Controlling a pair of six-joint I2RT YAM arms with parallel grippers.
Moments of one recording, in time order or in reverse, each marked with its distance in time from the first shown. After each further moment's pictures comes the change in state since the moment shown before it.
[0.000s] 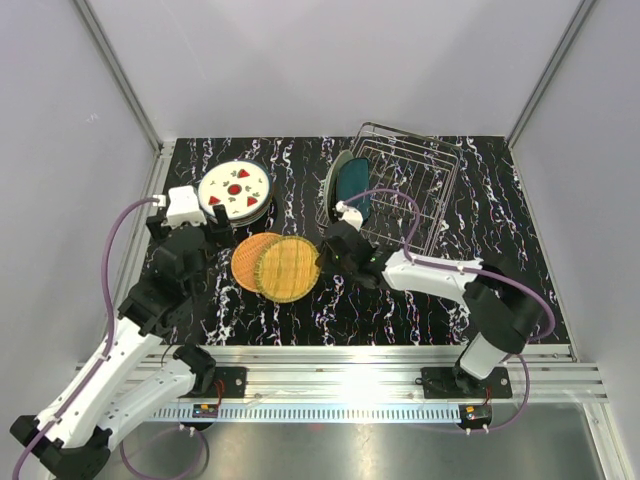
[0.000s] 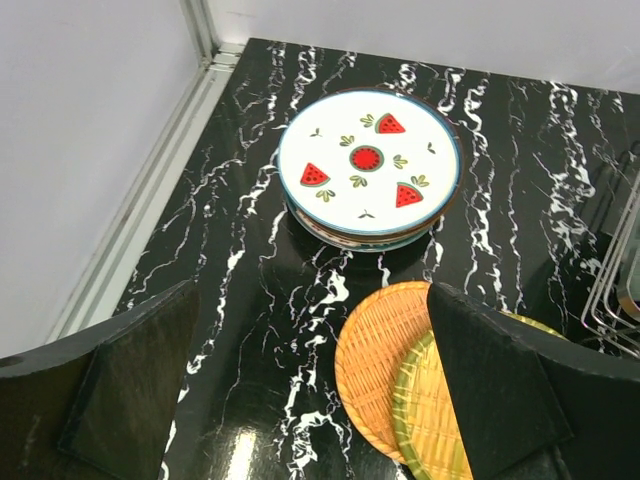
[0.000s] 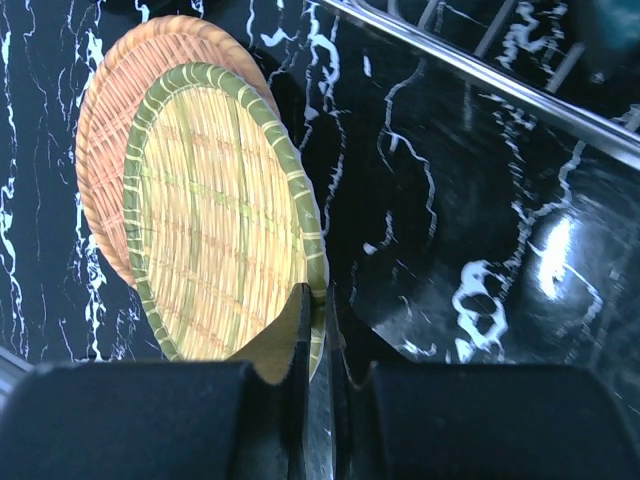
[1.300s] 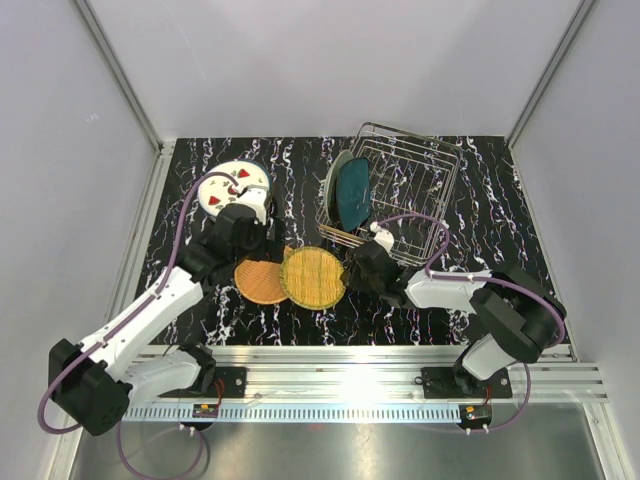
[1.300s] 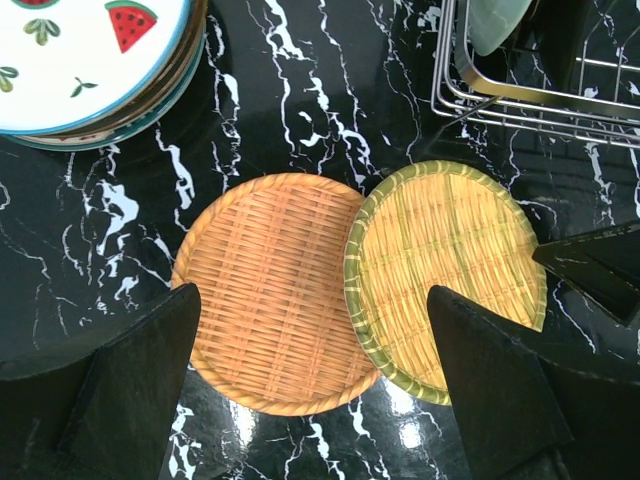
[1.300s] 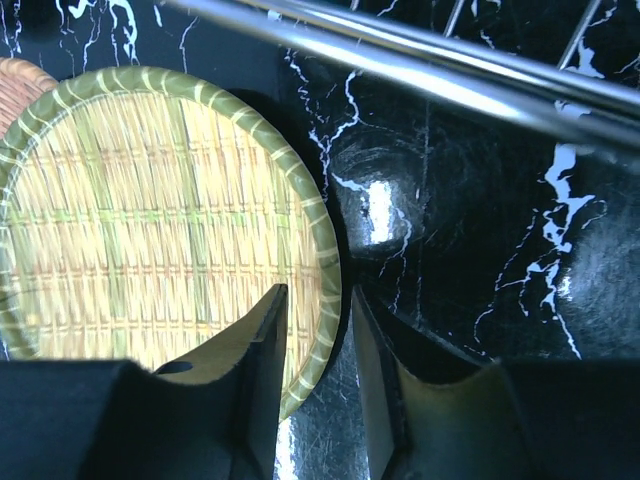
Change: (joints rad) left arm -0.001 0.367 0.023 -0.016 0.563 -0.035; right arm -0.085 -0.126 -0.364 0.198 0.001 0.076
